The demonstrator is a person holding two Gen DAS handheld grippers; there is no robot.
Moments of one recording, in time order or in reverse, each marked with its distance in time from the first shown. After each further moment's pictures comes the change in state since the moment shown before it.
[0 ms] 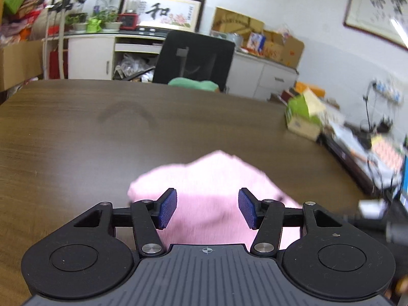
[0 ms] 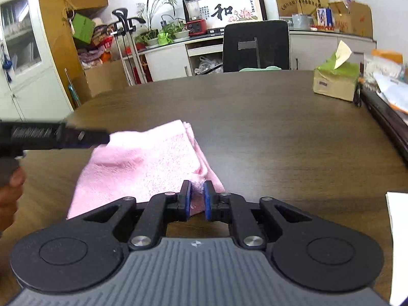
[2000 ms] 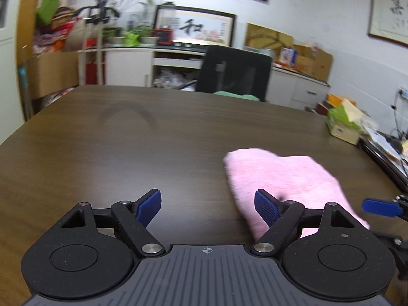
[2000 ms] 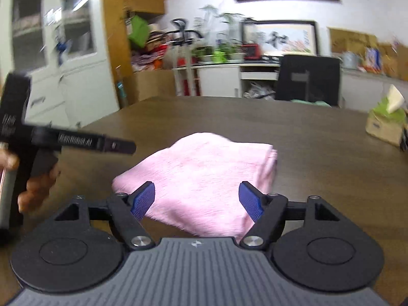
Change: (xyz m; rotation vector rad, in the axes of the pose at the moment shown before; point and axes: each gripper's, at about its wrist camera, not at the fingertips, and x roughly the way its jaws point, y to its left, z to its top) left arm -0.040 0.084 -0.030 -0.123 -0.084 0.163; right arm -0.020 0.059 -0.003 -0.232 -0.134 0.208
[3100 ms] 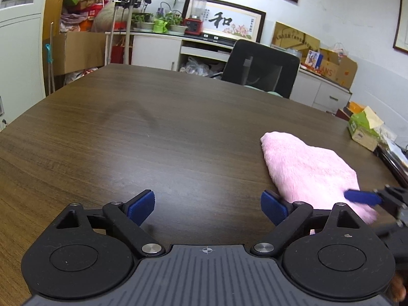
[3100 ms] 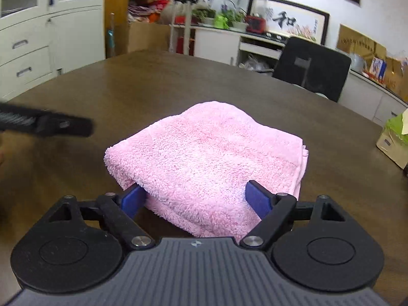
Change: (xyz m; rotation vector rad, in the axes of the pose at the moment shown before) left arm -0.008 0.016 -0.009 -0.082 0.023 0.039; right arm 0.105 0.019 0.031 -0.103 0.222 -0.158
